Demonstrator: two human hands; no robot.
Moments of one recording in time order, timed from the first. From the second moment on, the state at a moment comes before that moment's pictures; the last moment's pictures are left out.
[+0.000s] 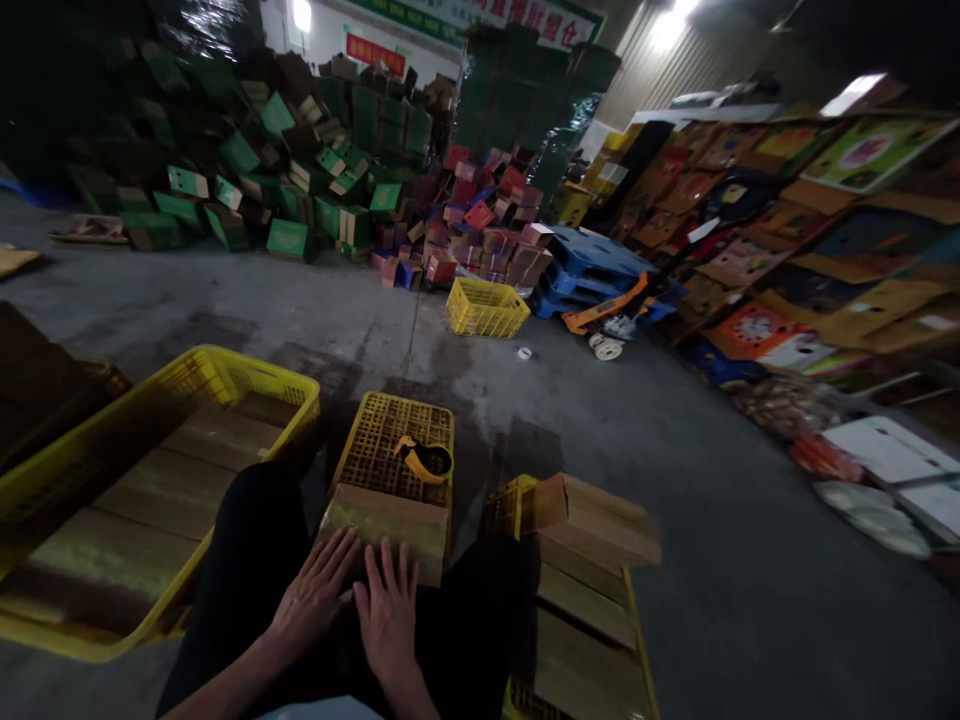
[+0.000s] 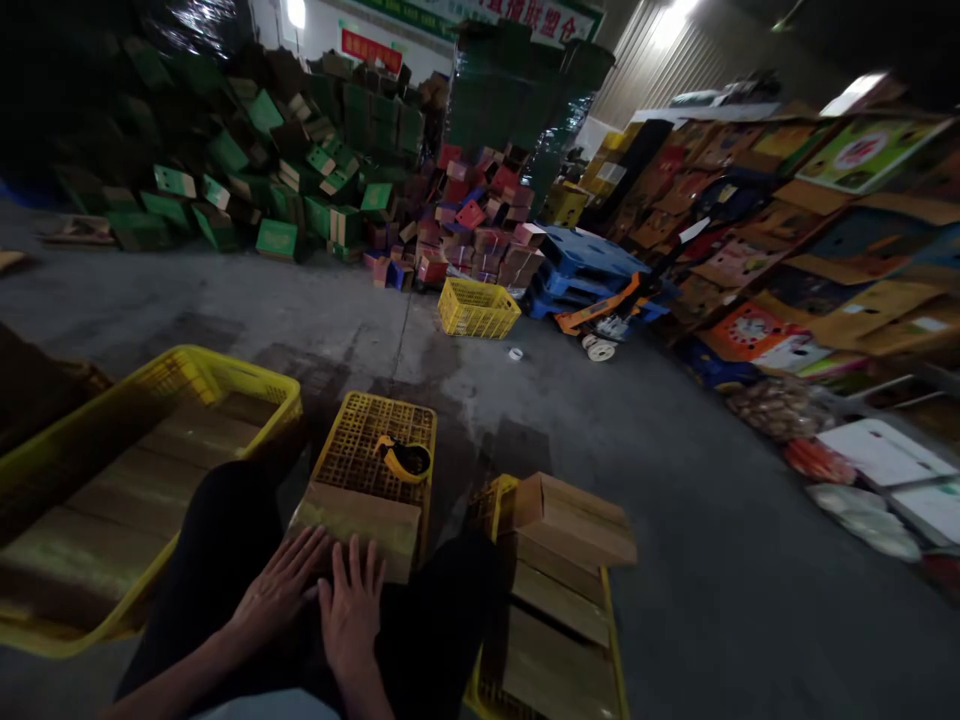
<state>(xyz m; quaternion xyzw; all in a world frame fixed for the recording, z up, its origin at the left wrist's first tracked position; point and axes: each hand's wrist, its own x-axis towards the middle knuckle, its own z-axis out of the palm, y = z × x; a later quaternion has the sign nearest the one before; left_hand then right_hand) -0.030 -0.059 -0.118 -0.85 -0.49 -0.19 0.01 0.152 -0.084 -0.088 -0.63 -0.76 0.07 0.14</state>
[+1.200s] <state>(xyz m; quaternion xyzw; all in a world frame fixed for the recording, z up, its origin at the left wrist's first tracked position) -0.066 -0.042 -0.128 -0.81 -0.52 -0.24 -0.08 0.115 -0.056 -0.098 -0.58 -0.79 0.10 0.18</state>
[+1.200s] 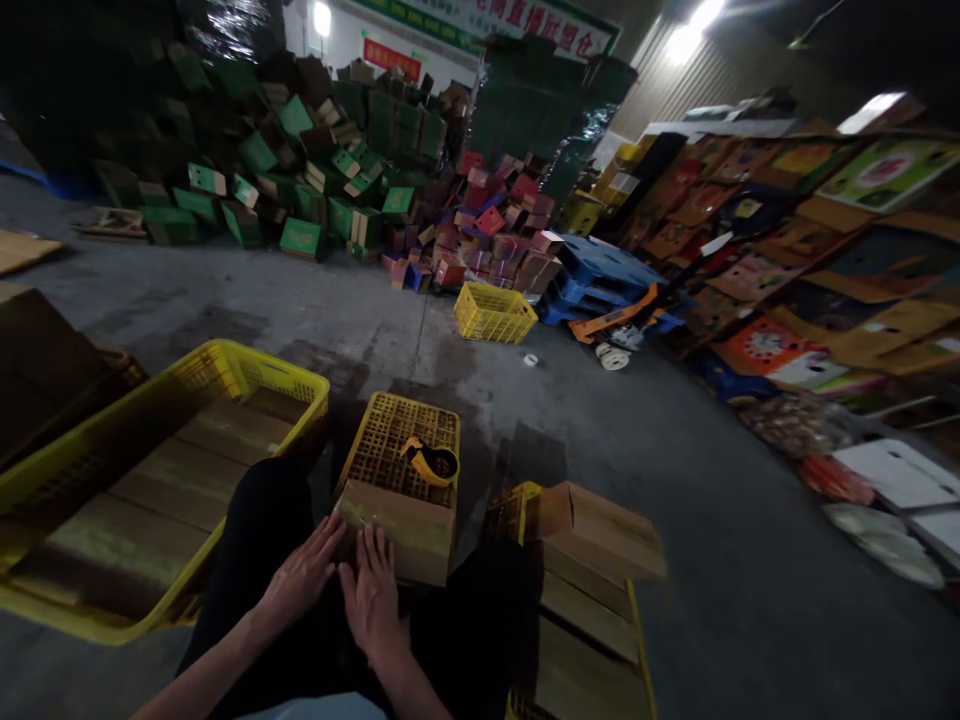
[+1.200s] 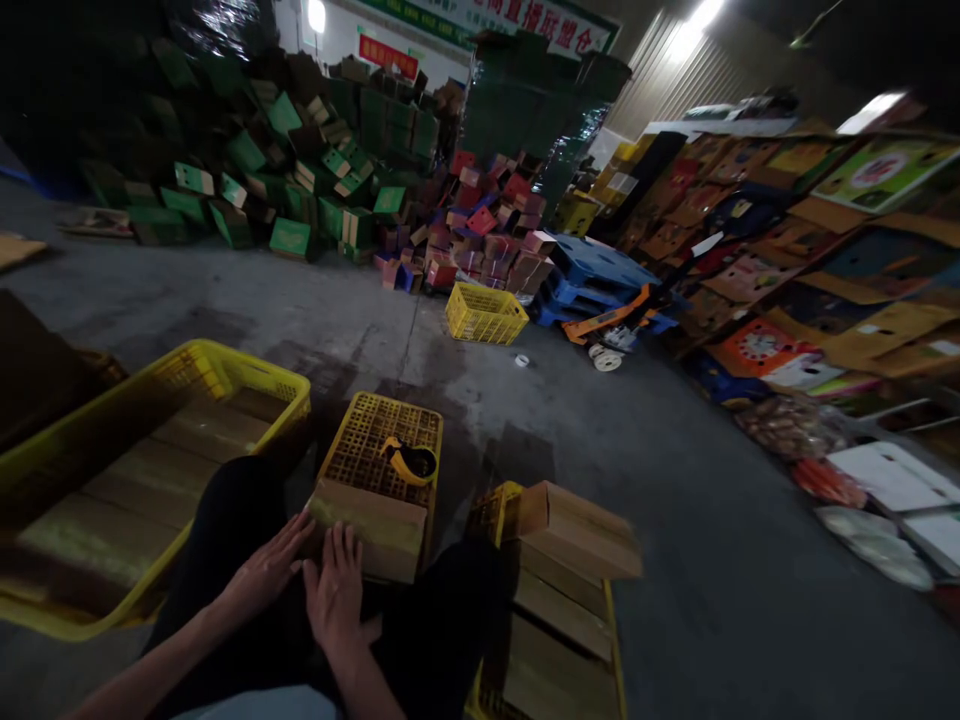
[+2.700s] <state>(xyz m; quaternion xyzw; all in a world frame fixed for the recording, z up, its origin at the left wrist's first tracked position) -0.007 0.000 -0.104 -0.81 -0.55 -0.21 -0.04 0.203 -0.034 -0.088 -0.66 -0.74 -0.01 0.15</state>
